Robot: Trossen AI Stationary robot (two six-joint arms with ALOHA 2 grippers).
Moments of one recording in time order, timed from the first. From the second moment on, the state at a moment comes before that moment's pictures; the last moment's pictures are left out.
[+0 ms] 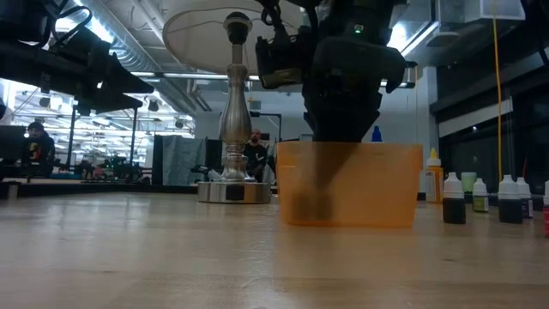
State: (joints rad) left arm 0.25 0.00 0.07 -0.13 -0.45 -0.22; right arm 0.30 2.09 1.56 -0.80 0.10 0.36
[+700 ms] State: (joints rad) left arm 0.25 0.00 0.07 -0.13 -0.45 -0.22; right arm 0.29 1.99 1.56 -0.85 0.11 0.36
